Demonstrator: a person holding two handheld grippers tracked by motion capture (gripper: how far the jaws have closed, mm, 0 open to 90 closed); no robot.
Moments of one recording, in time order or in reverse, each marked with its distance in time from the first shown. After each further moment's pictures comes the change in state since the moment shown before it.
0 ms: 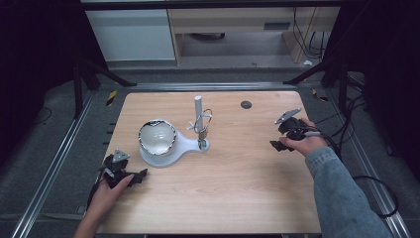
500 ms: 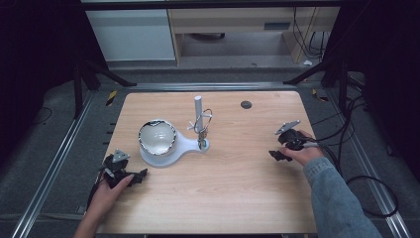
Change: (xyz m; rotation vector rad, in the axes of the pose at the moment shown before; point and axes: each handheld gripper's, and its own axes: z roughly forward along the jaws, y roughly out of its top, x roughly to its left) left arm 0.000 0.000 0.000 0.000 0.000 0.000; right arm 0.008 -0.034 0.035 0.005 0.045 0.057
